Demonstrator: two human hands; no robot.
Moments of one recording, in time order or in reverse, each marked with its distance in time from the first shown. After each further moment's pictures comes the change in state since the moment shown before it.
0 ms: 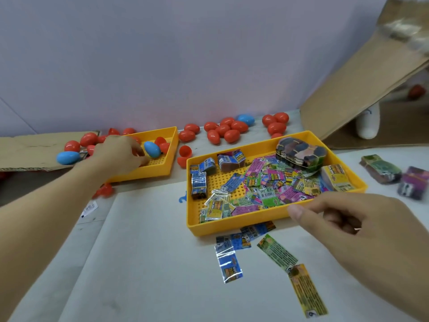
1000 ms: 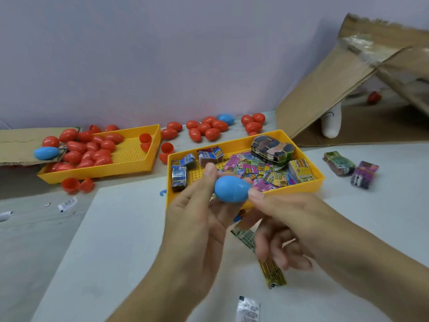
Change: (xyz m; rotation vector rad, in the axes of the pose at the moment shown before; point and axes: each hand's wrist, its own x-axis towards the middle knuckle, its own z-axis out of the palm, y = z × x) left_hand -0.238 0.208 -0.022 -2.029 -0.241 -0.229; right_hand -0.002 -0.018 0.001 0.546 -0.451 0.402
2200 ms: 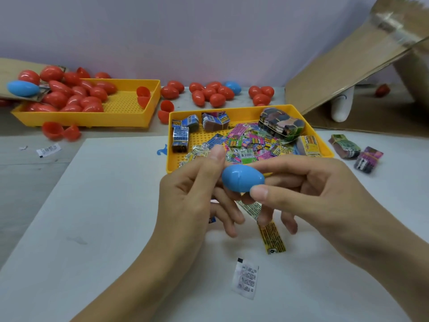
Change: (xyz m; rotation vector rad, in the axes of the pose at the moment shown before) left_hand -0.009 -0.023 -0.039 0.318 -0.147 0.235; right_hand -0.003 0.011 0.000 -0.151 0.019 -0.308
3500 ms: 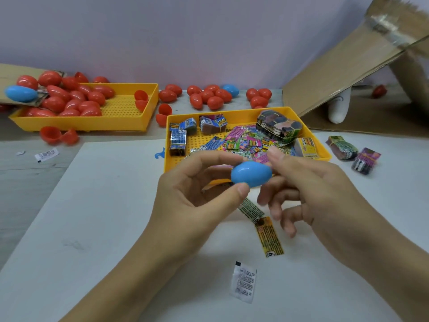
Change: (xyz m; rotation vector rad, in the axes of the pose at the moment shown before) left_hand 0.003 0.003 -0.007 0.145 -0.125 0.162; right_hand 0.007 0.004 0.005 0.087 0.186 0.114
